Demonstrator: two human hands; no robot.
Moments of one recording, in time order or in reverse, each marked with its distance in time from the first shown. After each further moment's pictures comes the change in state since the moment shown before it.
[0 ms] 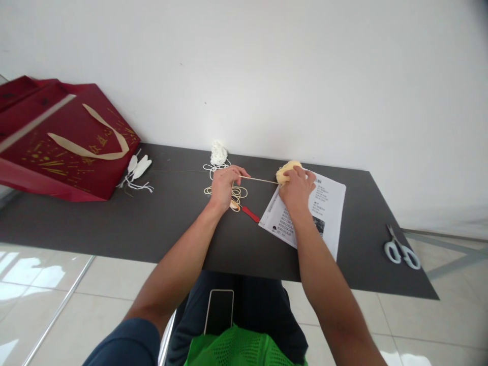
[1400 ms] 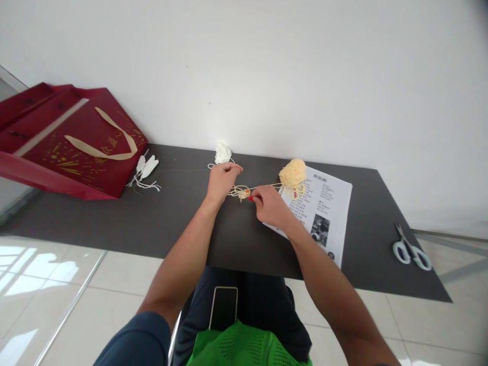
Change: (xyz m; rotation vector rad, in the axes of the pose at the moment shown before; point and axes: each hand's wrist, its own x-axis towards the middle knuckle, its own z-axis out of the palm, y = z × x) left_hand 0.019 -0.009 -0.024 0.335 0.115 -0.174; right_hand -0.046 -0.060 -0.013 0.305 -0.453 -0.459
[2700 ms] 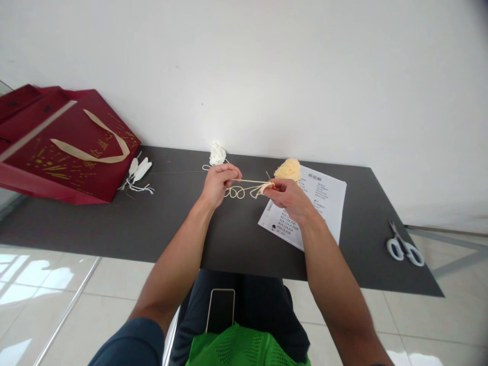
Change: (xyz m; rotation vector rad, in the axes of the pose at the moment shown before) left_hand -0.011 0.013 -0.002 -0.412 -0.292 -0.054; right_hand -0.006 0.017 -0.052 0.883 -0.052 0.366
